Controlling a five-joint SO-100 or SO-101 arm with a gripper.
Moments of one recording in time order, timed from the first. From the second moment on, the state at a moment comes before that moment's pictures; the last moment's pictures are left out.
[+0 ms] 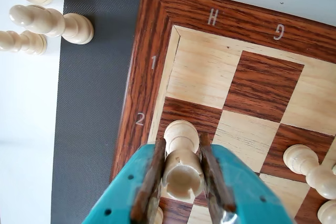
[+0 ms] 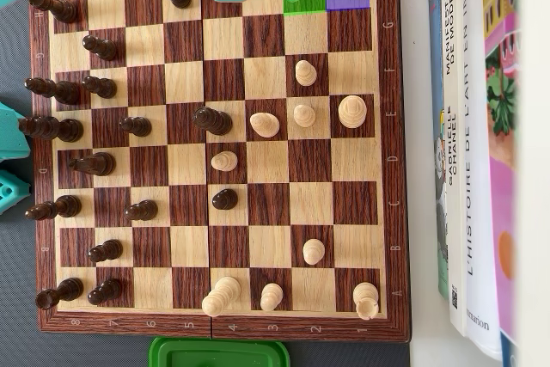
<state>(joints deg) -24.8 62.3 62.9 64.3 103.1</state>
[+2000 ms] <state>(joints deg) -24.8 60.2 64.1 63.5 103.0</state>
